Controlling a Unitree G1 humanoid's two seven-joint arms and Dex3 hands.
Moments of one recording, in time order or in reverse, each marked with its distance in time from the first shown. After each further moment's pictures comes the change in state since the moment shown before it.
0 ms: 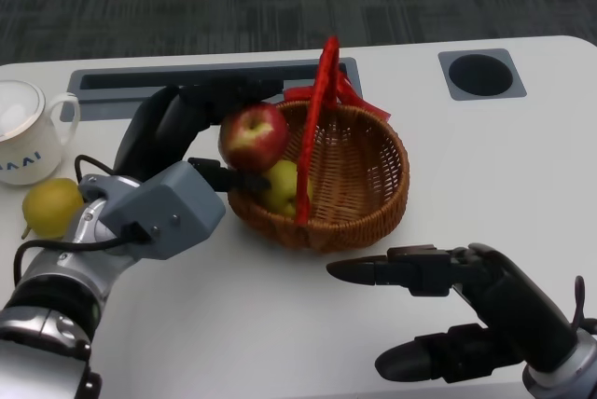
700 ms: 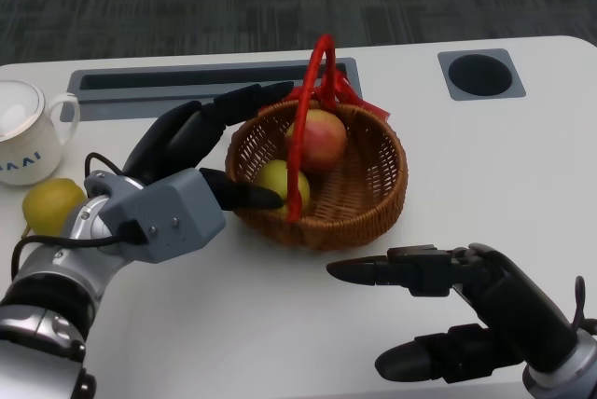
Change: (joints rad) left arm 0.000 0.020 -0.035 -0.012 -0.009 0.004 -0.173; right arm 0.002 0.000 0.000 -0.003 0.000 0.002 -0.001
